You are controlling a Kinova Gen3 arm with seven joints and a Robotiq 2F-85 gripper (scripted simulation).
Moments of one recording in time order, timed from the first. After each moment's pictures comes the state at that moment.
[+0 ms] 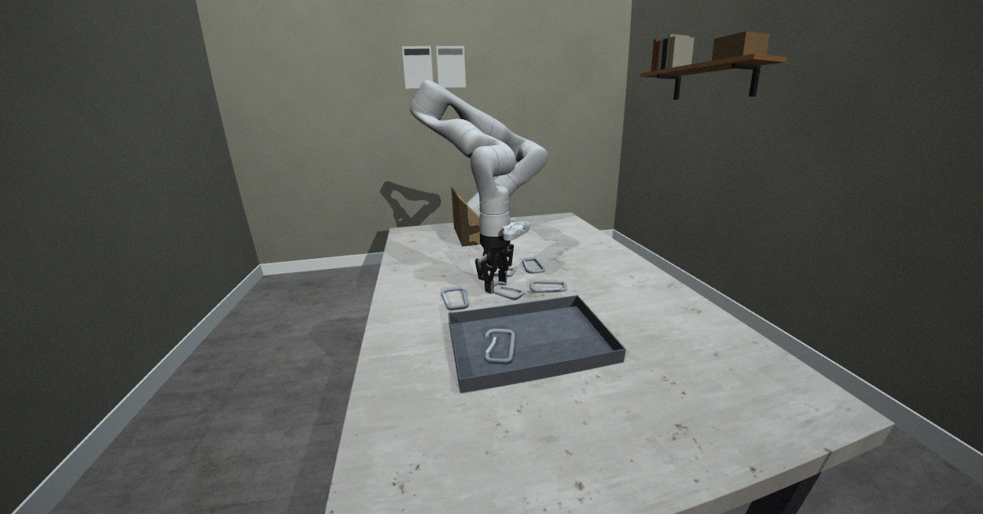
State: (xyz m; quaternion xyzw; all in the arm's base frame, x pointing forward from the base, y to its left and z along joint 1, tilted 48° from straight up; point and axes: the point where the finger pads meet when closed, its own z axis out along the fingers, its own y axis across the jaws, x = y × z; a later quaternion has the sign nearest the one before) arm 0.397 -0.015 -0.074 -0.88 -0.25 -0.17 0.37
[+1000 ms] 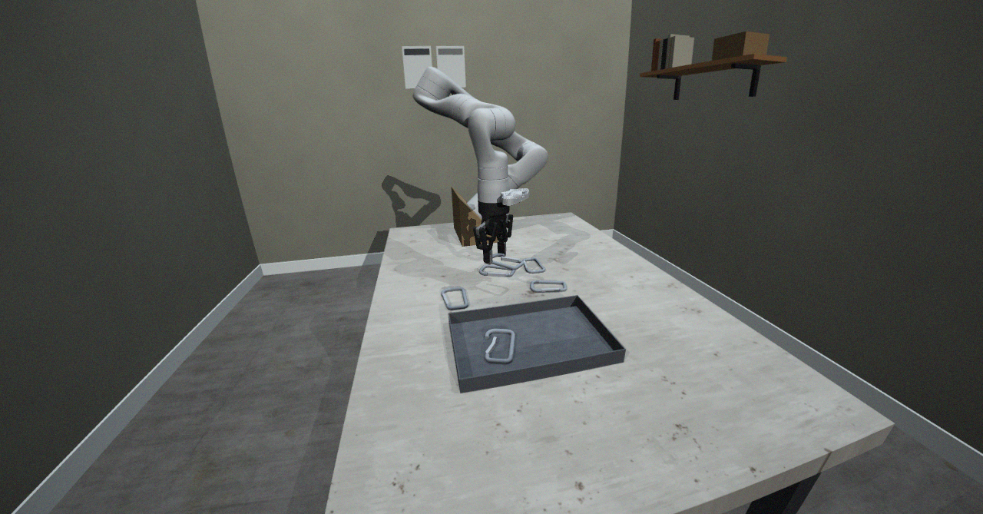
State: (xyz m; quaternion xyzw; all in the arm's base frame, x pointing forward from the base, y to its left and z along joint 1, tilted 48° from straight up) arm 0.386 -0.074 -0.020 -0.88 -0.26 -0.17 0.37
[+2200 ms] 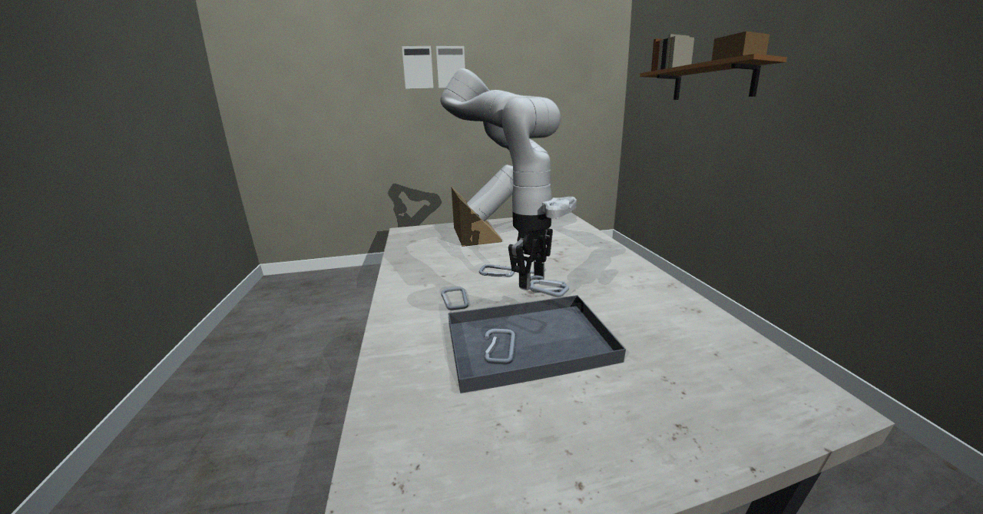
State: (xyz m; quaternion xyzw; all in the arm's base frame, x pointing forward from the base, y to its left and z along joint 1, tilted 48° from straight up) arm 0.554 -0.083 0.016 -0.88 -0.24 -0.18 0.37
